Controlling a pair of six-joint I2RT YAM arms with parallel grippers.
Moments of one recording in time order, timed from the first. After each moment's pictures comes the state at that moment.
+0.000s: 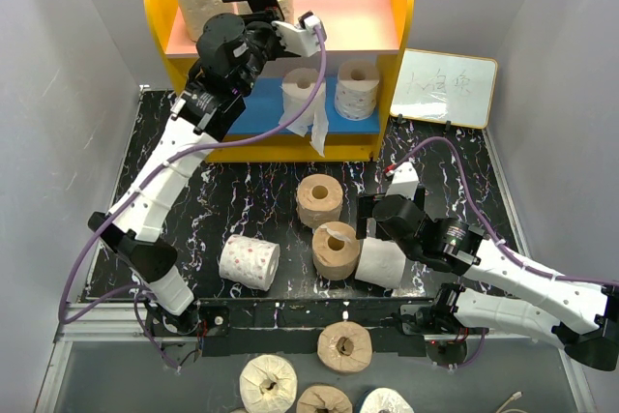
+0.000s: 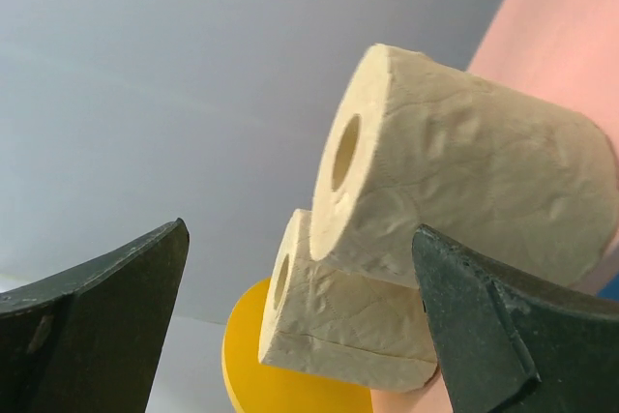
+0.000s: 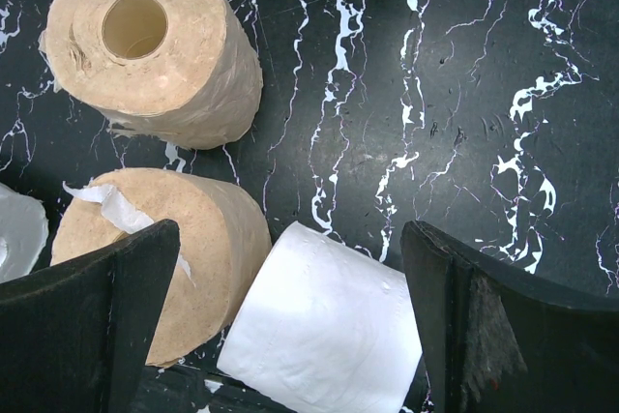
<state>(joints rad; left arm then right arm) -0.62 1.68 2.07 -0.32 -0.31 1.33 1.01 0.85 0.82 -0.73 0.60 0.62</state>
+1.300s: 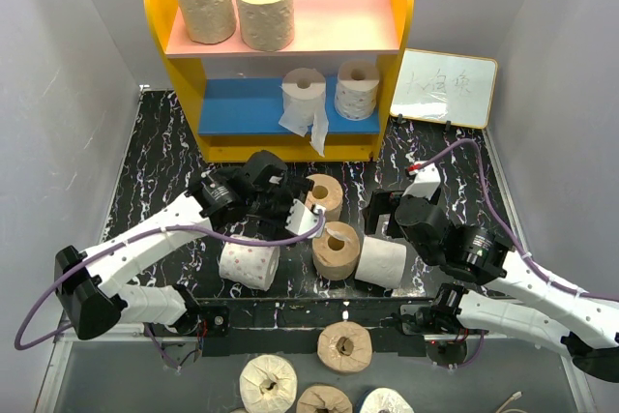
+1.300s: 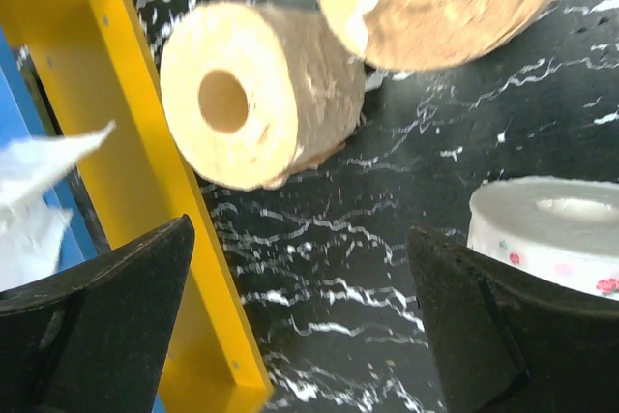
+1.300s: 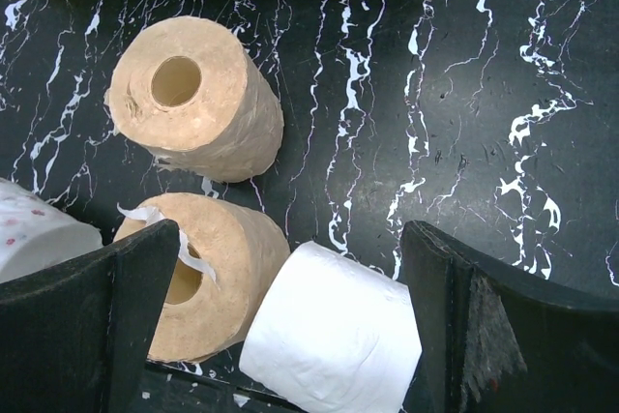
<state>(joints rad) -0.88 1.25 1.14 -0.79 0.19 1.08 1.01 0.71 0.82 -0.71 0.63 0.63</state>
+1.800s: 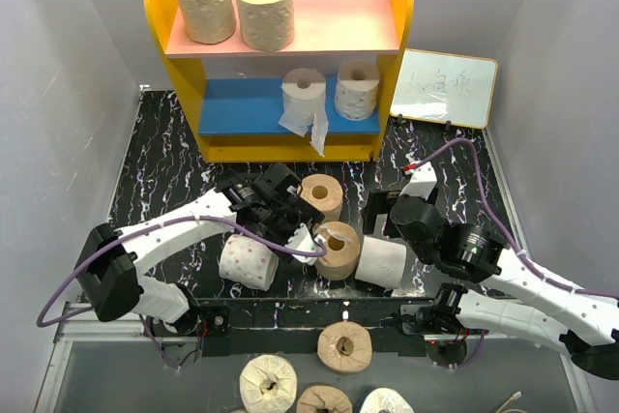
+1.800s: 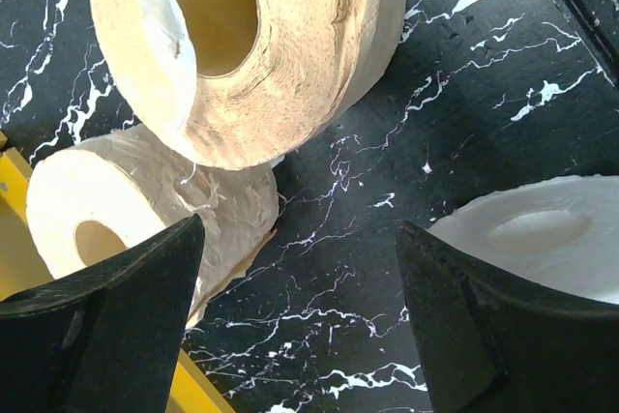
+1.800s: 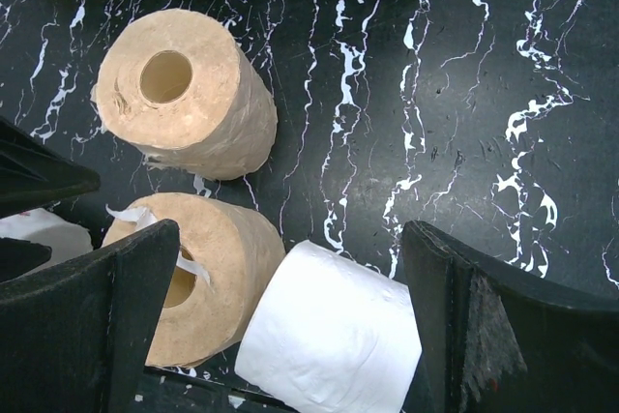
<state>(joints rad) -0.89 1.38 1.06 -0.80 0.44 1.41 1.01 0.74 0.82 -0.71 0.64 0.64</state>
